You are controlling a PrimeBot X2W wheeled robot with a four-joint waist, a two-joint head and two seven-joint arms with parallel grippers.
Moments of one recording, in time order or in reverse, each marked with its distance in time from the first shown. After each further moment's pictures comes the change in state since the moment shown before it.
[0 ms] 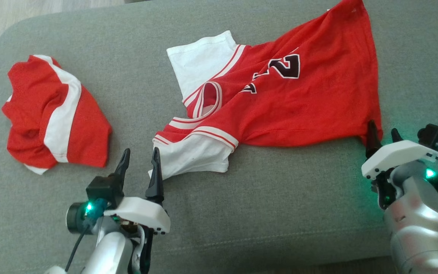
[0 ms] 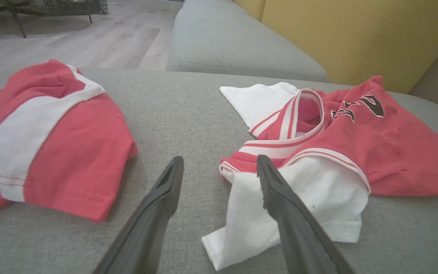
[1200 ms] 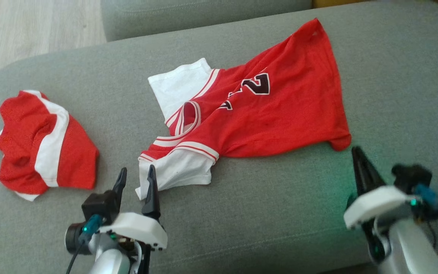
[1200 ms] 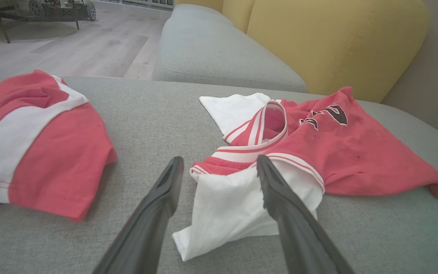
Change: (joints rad) left arm 0.064 0.000 0.010 0.002 -0.044 0.011 0.000; right arm 0.408 0.001 0.372 -0.593 0.091 0.000 -0.002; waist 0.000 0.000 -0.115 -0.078
